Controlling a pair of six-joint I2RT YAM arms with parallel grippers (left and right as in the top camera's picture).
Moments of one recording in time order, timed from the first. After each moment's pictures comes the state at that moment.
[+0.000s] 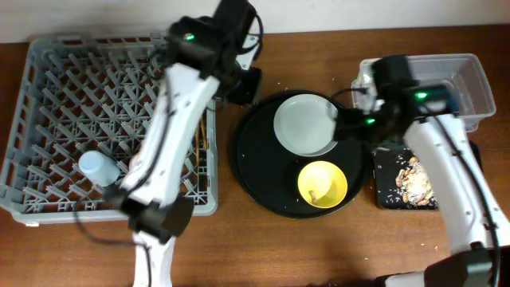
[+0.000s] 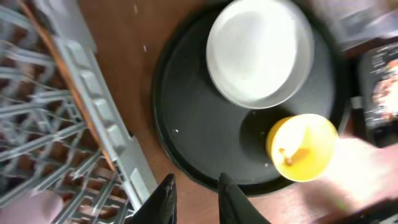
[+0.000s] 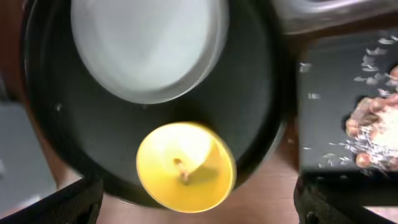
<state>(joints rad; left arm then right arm) -0.46 2.16 2.65 -1.69 0.10 -0.15 0.06 1.58 1.49 -1.23 -0.13 0.34</state>
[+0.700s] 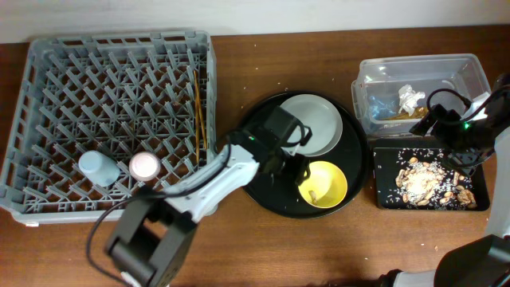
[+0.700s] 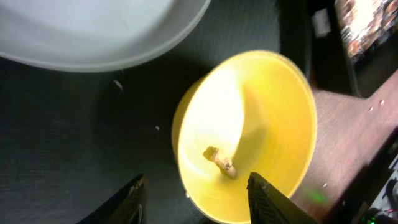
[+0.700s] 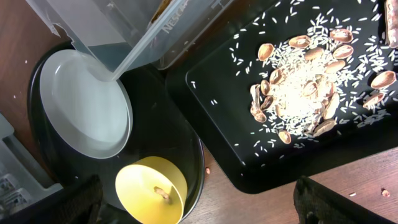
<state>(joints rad) -0.72 1.91 1.32 -0.56 0.39 -0.30 -0.47 1.58 1.49 -1.28 -0.31 0.29</state>
